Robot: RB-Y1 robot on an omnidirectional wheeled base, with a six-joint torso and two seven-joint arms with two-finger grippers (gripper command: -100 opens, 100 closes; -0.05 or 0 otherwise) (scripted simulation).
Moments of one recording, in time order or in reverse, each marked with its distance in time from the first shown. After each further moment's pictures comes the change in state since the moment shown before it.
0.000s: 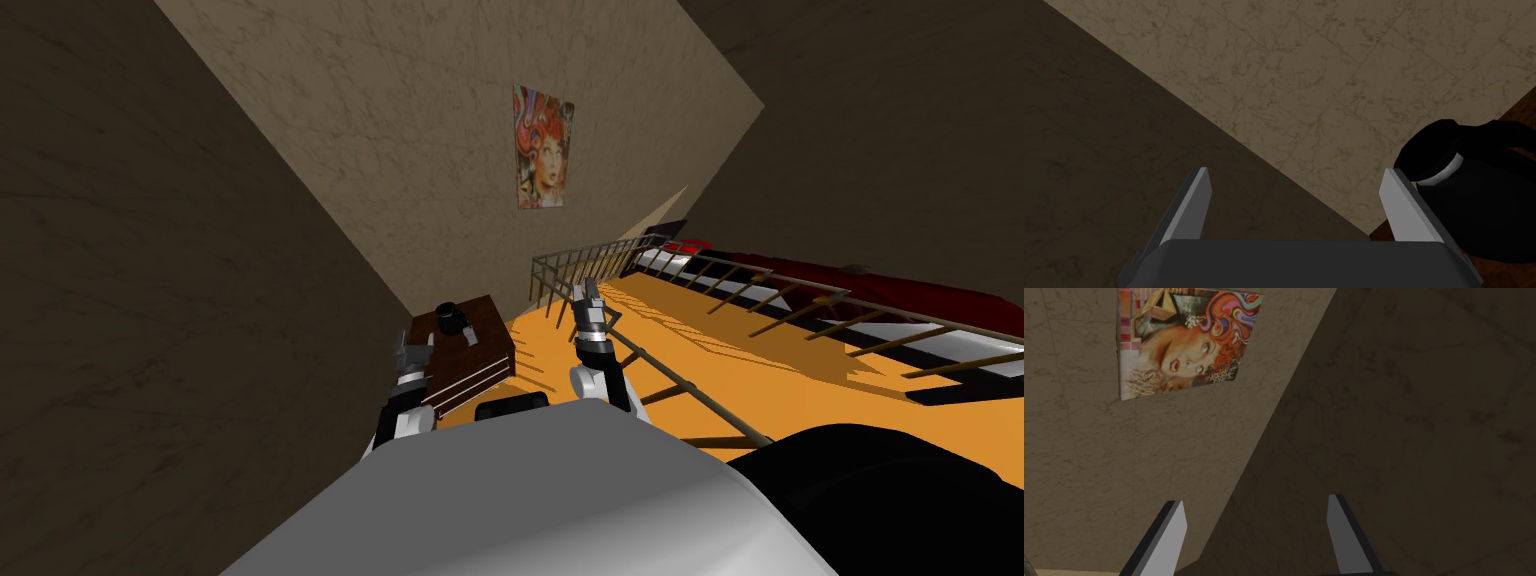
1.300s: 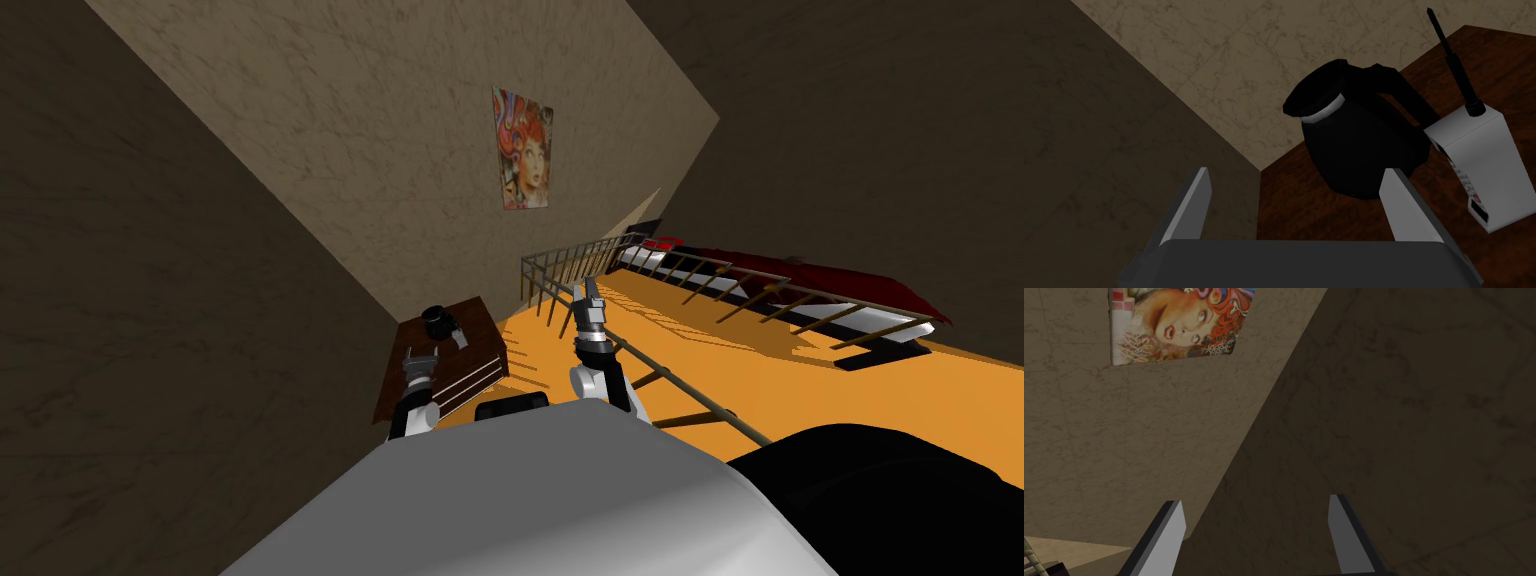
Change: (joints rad) left arm -0.155 -0.007 0.040 0.405 0.171 0.004 0.186; right arm 0.000 0.000 0.000 0.000 0.000 0.000 0.000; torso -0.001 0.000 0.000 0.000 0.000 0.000
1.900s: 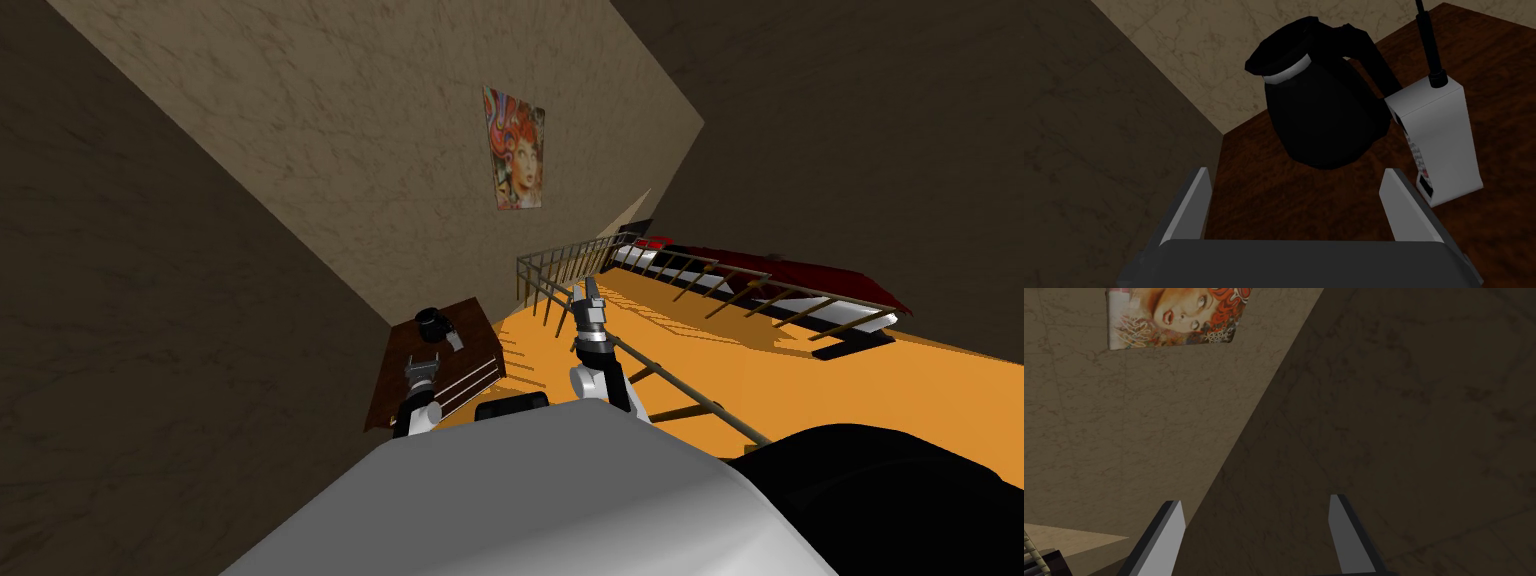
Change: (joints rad) left arm -0.066 -0.010 0.024 0.168 0.078 0.008 0.084; right arm 0.000 0.000 0.000 0.000 0.000 0.000 0.000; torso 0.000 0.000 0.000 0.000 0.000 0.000
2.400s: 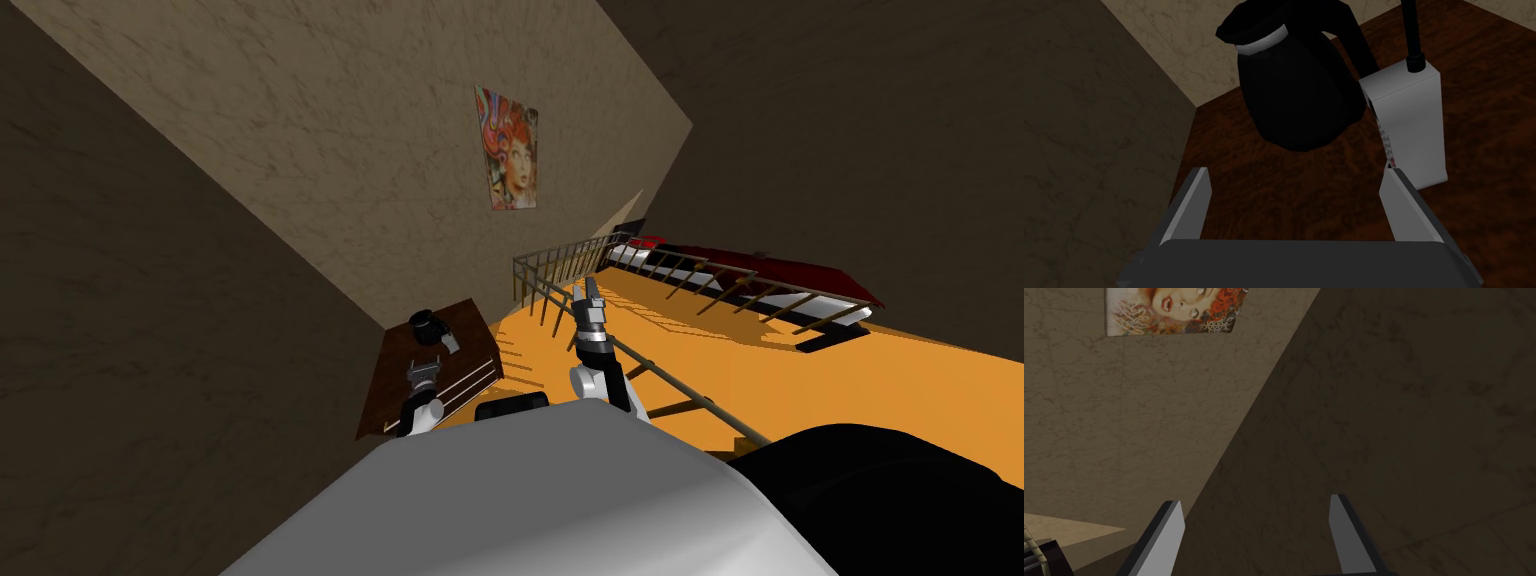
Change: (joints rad) left arm -0.073 -0.007 0.020 0.145 0.058 -0.002 0.066; right arm 0.000 0.000 0.000 0.000 0.000 0.000 0.000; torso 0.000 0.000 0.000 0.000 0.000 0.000
